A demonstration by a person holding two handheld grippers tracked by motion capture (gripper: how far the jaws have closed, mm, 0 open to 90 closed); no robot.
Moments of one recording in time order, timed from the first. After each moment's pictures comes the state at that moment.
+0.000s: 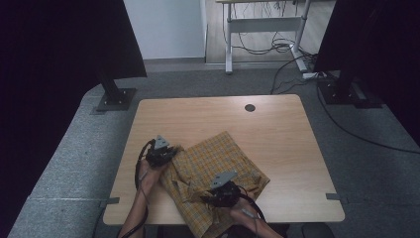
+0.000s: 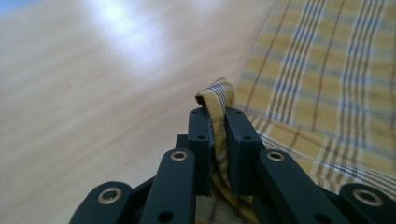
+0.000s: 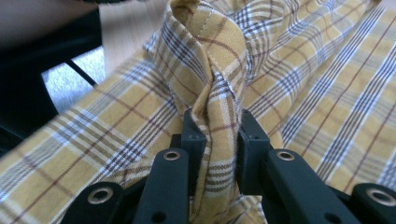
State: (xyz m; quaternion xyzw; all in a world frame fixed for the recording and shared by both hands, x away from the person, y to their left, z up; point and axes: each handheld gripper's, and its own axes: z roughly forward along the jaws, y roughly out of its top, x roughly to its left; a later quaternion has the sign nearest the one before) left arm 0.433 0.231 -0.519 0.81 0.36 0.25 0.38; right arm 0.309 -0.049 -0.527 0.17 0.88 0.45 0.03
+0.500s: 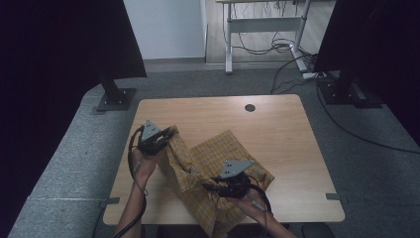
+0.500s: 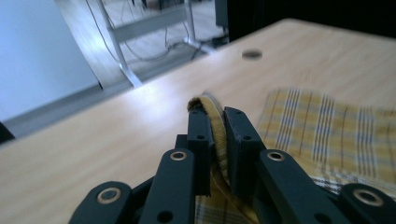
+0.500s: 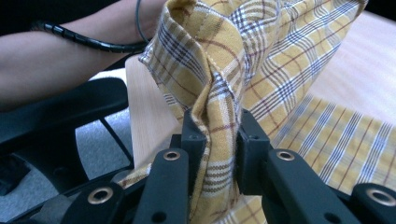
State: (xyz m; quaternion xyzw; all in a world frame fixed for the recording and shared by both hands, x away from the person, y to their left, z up) left arm 0.417 0.228 -0.431 0.75 0.33 0.32 0.47; right arm 0.304 -0.078 -0.453 0.14 0.83 0.53 0.06
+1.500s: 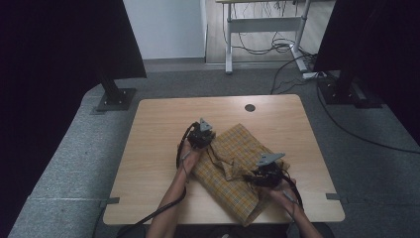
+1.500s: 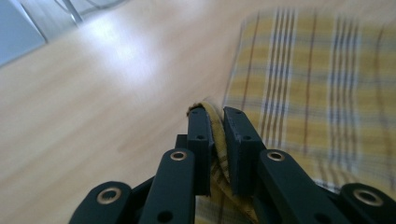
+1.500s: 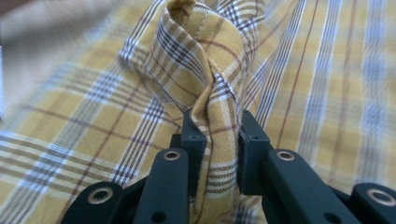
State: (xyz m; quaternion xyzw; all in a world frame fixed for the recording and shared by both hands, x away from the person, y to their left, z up) left arm 0.503 0.092 -0.527 0.84 0.33 0.24 0.37; right arm 0.363 -0.183 -0.531 0.27 0.86 0.43 0.07
